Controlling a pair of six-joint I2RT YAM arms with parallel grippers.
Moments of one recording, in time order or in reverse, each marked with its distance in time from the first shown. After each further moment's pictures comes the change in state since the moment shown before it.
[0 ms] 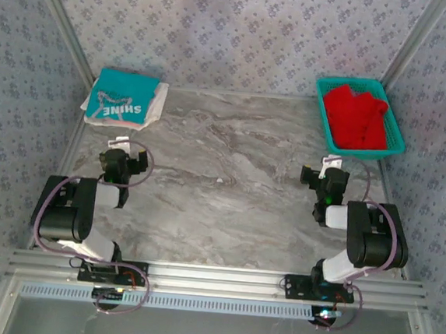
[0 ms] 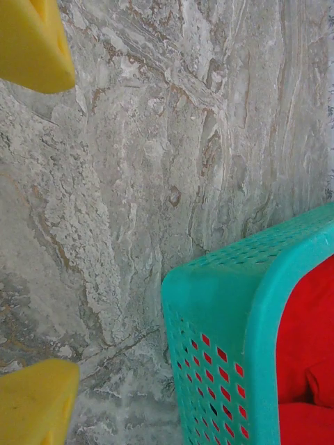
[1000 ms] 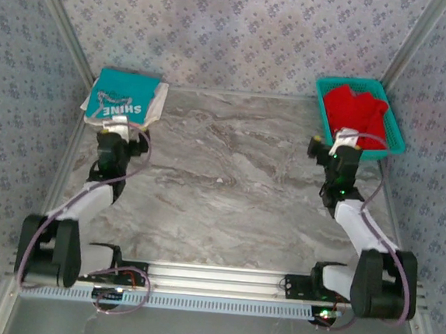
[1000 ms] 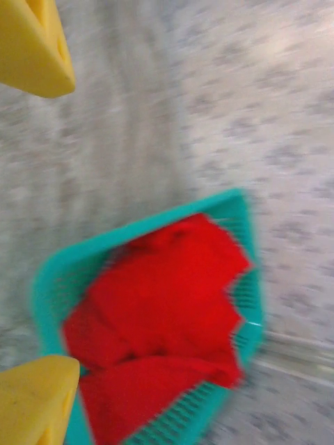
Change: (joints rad) left arm -0.084 -0.369 0.216 -0.346 0.029 -0.056; right arm 0.033 -0.372 0.306 -0.479 0.044 0.113
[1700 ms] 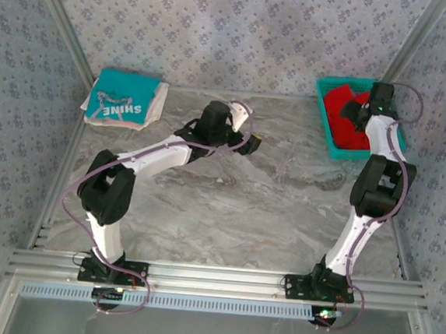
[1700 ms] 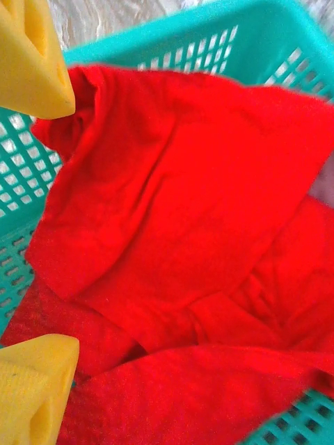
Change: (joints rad) left arm -0.601 0.691 0.810 -0.406 0.325 0.090; right arm -0.268 0.916 1.142 -0.850 -0.225 0.205
